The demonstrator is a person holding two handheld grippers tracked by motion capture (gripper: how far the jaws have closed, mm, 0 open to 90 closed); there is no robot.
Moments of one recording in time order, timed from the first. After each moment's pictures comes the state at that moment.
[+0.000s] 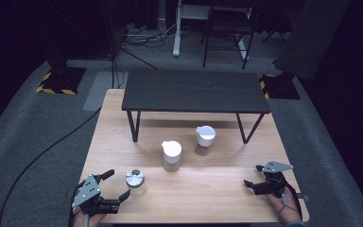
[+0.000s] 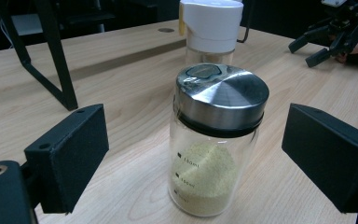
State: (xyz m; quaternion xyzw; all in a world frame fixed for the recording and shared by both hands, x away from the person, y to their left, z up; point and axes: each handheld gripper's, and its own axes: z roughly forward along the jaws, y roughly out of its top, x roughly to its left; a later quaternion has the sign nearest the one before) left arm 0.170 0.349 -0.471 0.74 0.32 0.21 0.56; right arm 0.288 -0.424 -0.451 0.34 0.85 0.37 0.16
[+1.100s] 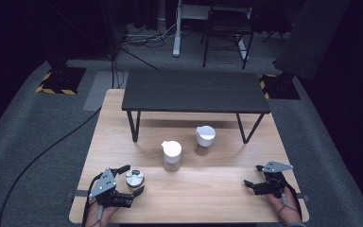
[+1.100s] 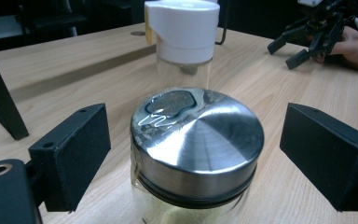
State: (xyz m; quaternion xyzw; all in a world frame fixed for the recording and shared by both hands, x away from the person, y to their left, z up) left arm 0.207 0.325 -0.477 0.75 0.28 0.18 0.57; right arm 0.288 -0.424 -0.451 0.35 0.85 0.37 0.16
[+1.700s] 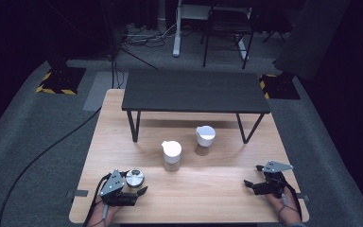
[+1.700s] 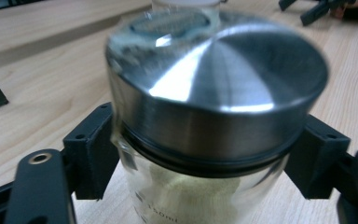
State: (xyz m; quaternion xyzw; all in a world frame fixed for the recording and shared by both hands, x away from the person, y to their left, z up) left arm 0.220 0.311 -0.481 0.79 0.28 0.17 0.52; right arm 0.287 -0.423 -0.450 0.35 0.85 0.37 0.16
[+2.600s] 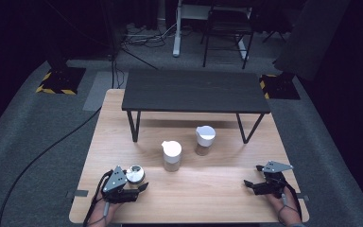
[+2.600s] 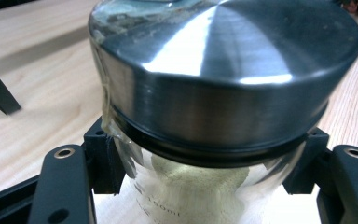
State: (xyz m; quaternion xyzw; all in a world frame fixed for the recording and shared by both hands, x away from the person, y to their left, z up) left arm 0.221 0.301 -0.454 0.80 0.29 0.17 0.49; right arm 0.287 -0.423 -0.450 0.35 0.85 0.37 0.16
